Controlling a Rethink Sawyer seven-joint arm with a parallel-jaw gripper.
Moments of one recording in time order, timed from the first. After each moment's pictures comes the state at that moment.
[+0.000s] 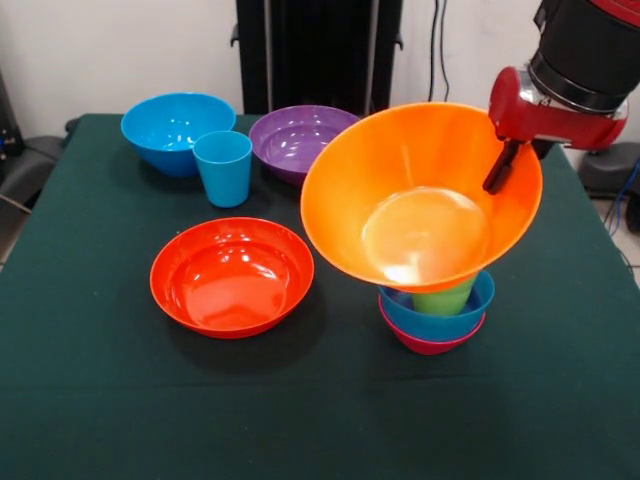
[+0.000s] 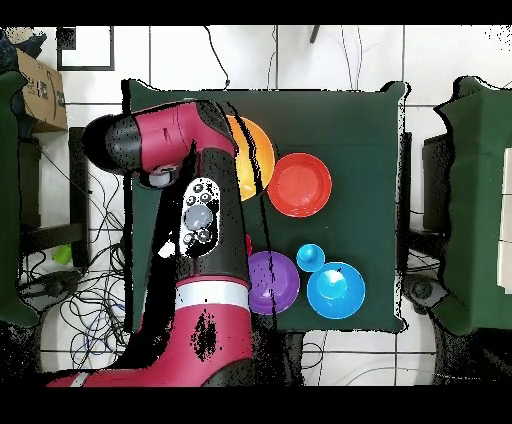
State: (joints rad) arm 0.09 -0.49 -0.02 1.11 -0.23 1.08 1.88
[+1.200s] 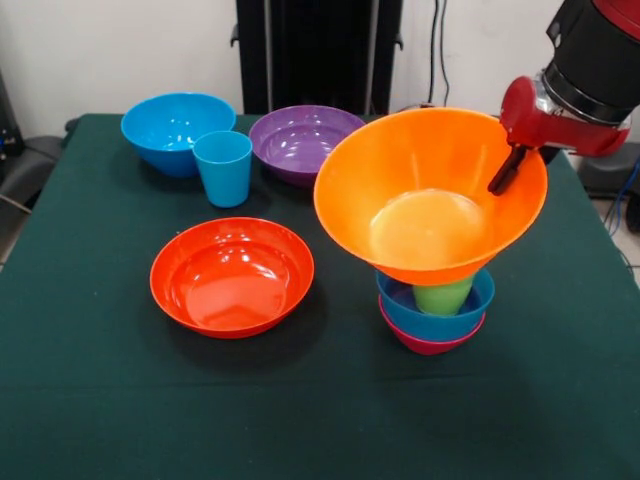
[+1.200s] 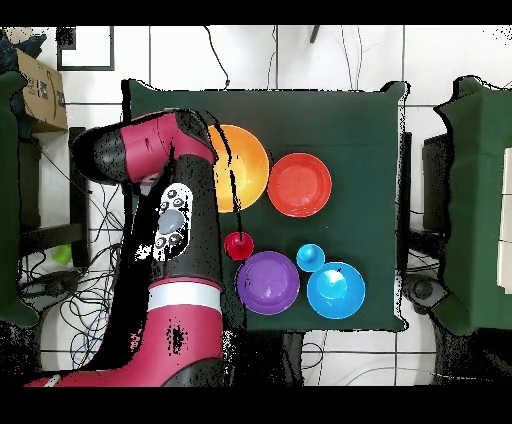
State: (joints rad) arm 0.16 -0.45 -0.09 1.10 -0.23 1.08 1.88
